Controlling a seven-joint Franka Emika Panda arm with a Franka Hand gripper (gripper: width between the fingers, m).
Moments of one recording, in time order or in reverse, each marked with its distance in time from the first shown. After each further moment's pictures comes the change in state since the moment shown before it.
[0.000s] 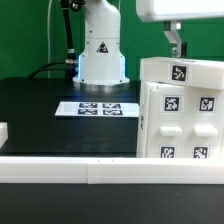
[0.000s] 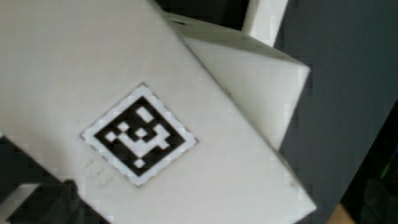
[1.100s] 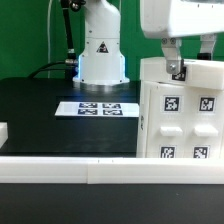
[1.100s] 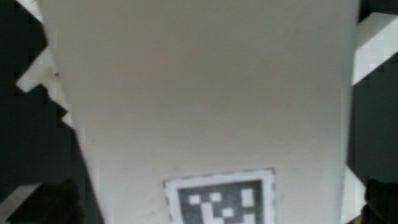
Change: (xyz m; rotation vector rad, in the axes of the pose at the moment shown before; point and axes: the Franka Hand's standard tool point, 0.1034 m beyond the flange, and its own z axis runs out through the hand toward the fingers) arm -0.014 0.021 0.020 -0.034 0.010 -0.441
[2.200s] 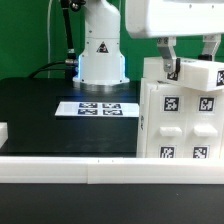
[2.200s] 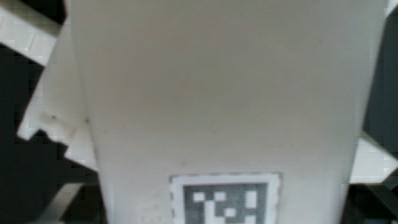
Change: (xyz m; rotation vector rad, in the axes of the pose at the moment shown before) arm 0.000 0.001 -0.001 -0.001 0.003 0.353
